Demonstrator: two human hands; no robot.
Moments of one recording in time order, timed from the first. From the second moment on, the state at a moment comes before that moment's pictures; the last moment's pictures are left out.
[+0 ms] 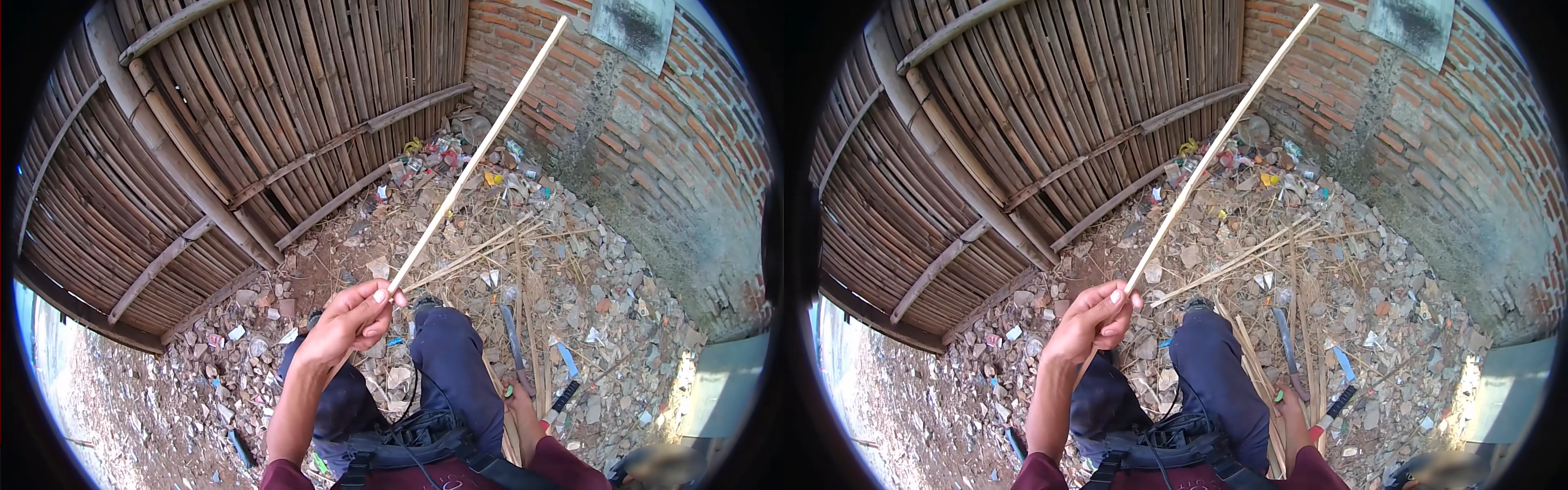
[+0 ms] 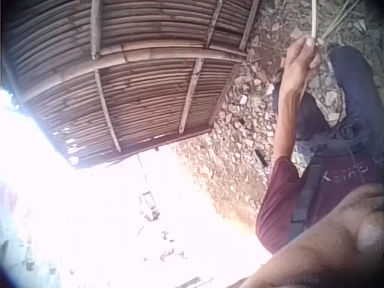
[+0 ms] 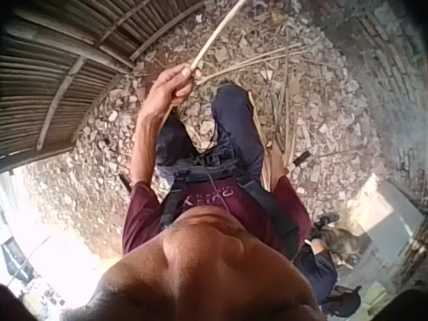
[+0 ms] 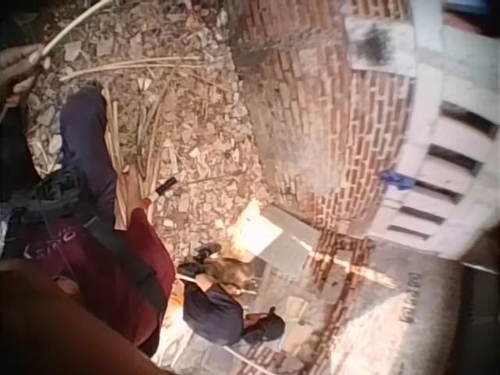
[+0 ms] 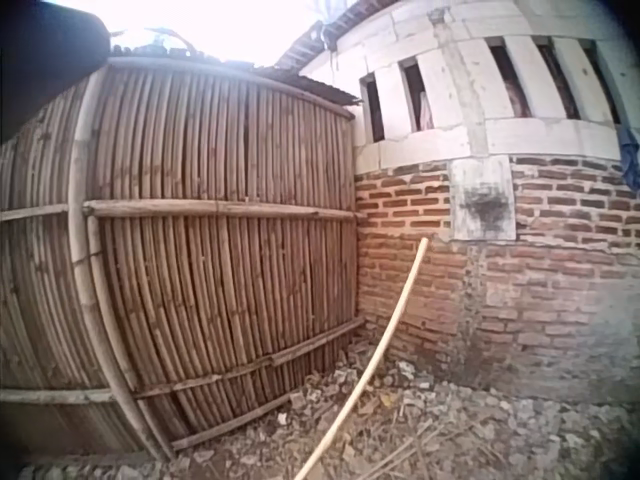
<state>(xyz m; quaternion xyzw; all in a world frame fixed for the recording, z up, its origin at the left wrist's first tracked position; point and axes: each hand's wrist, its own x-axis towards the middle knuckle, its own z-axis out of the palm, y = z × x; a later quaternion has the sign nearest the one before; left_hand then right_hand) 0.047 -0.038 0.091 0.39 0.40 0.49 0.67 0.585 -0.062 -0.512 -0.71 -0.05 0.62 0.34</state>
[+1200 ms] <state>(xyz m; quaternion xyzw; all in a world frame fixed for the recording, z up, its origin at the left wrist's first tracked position) 0.038 -0.043 0.044 0.50 0.63 0.54 0.27 0.172 0.124 0.049 -0.27 -0.88 0.11 0.39</state>
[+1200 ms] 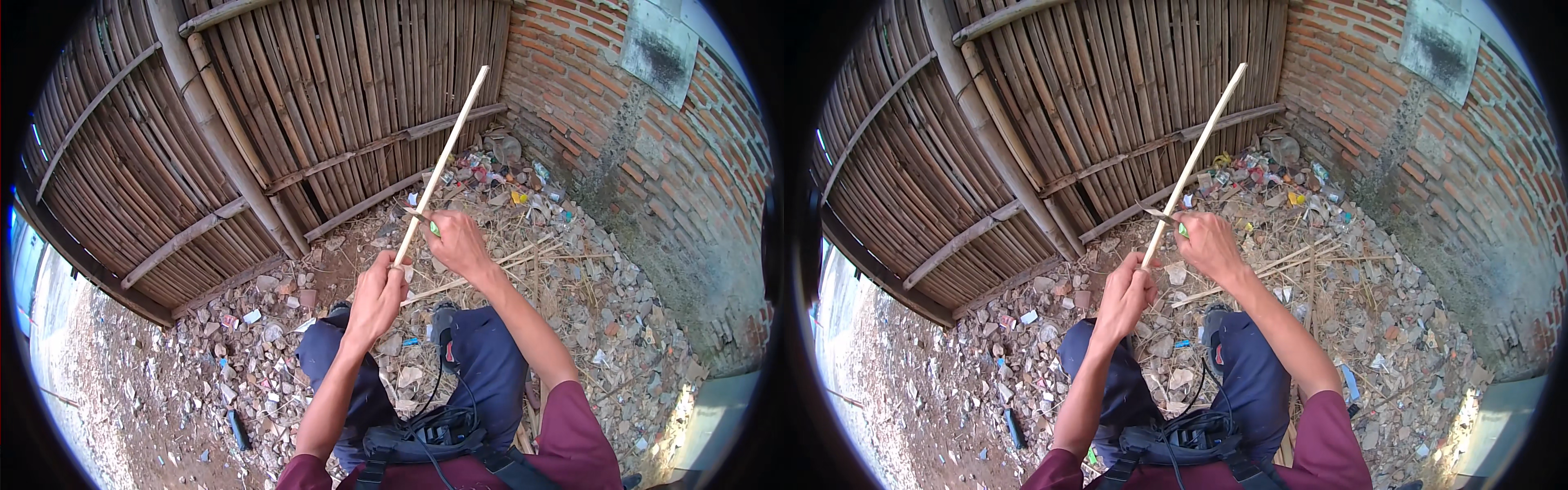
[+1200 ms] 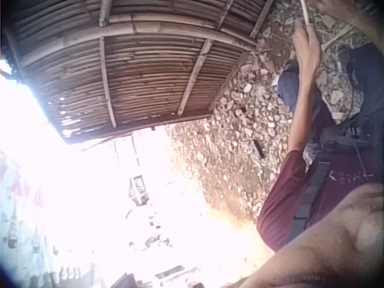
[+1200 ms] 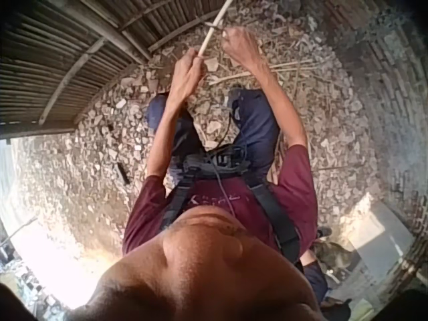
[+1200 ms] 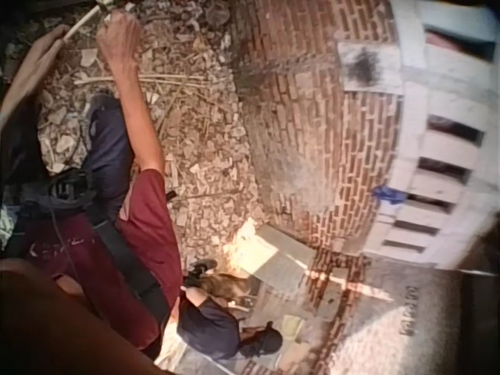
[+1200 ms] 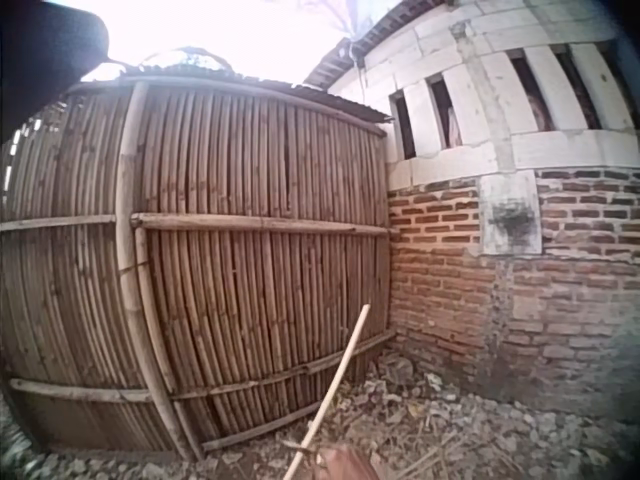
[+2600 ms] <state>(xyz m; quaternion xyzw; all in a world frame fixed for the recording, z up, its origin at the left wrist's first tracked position) 0.036 0.019 -0.015 0.51 0.69 0.47 0.21 0.127 0.265 -0.065 -0.45 -0.82 0.04 0.35</state>
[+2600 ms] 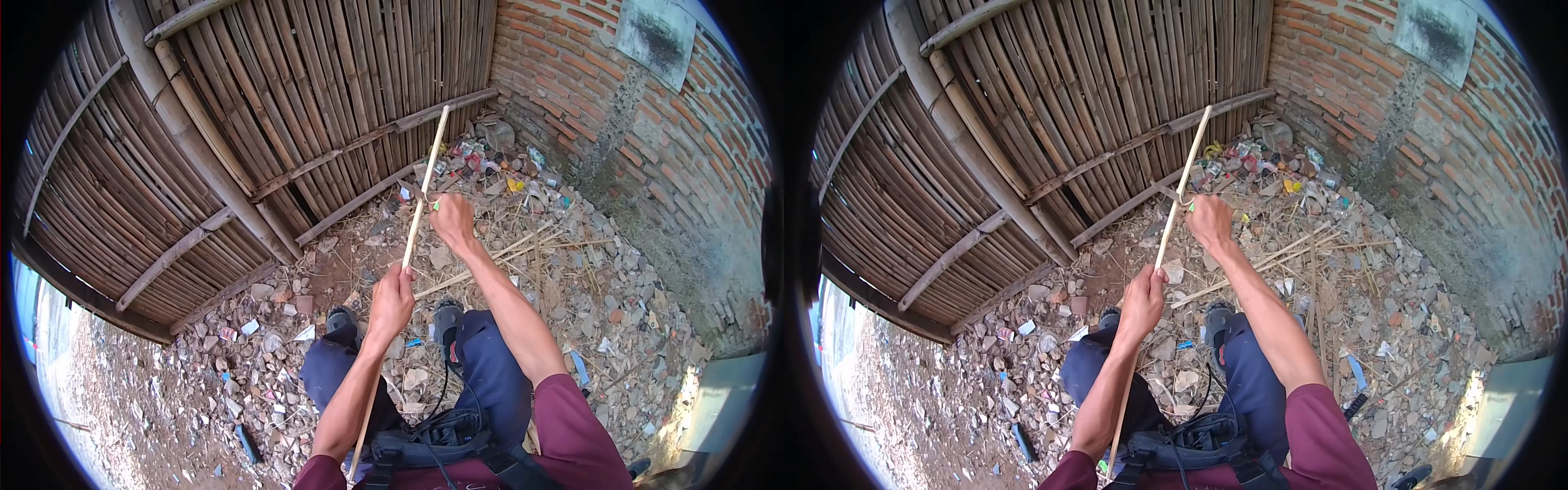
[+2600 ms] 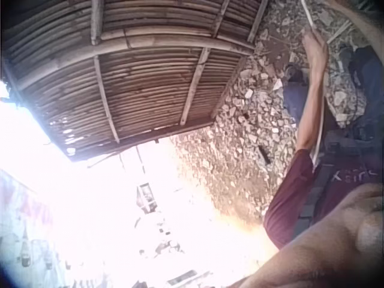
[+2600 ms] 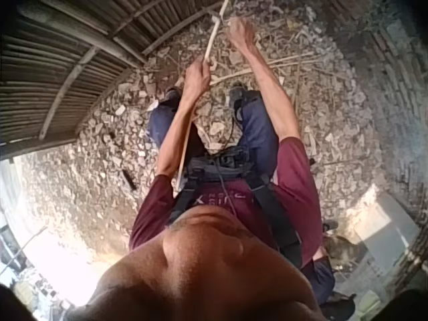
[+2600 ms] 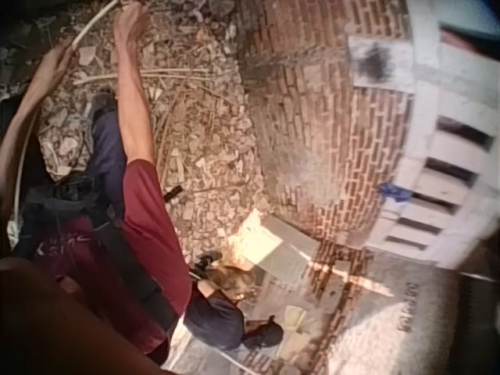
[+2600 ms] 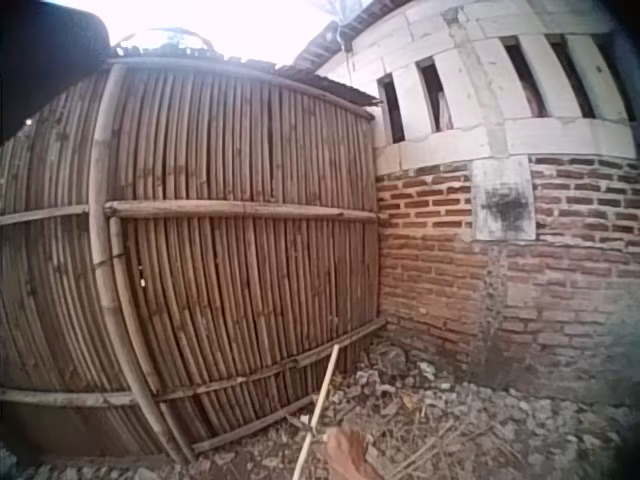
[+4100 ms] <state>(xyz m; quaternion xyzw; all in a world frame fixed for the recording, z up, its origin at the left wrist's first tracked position) 0.013 -0.117 -0.001 0.43 0.68 0.46 0.37 0.173 0.271 -0.037 -0.43 -0.61 0.53 0.40</state>
